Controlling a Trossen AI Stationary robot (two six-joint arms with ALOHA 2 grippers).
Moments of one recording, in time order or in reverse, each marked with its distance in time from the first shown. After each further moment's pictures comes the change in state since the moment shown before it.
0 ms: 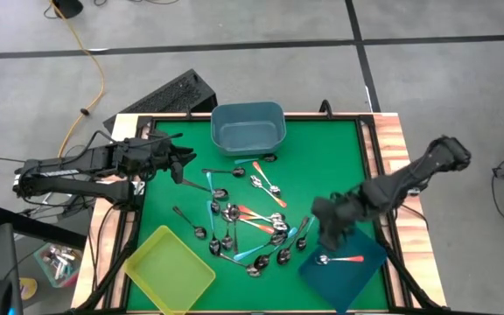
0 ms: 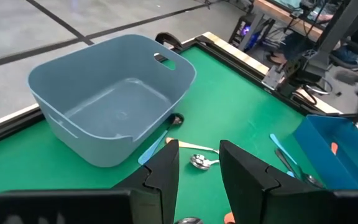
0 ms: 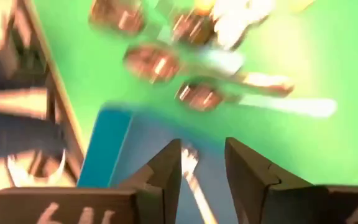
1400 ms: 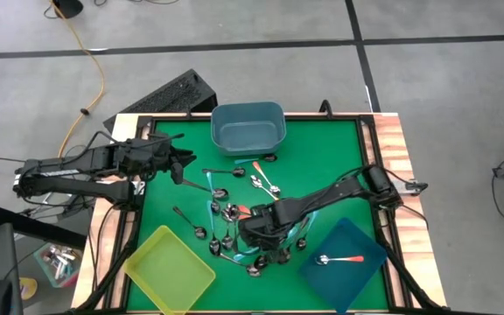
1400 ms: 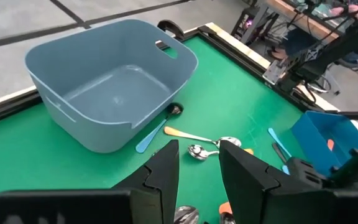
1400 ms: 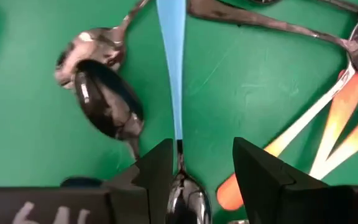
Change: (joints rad) left arm -0.001 0.001 0.000 -0.038 0.016 -0.063; right arm -0.144 0.793 0.545 0.138 -0.112 -0.935
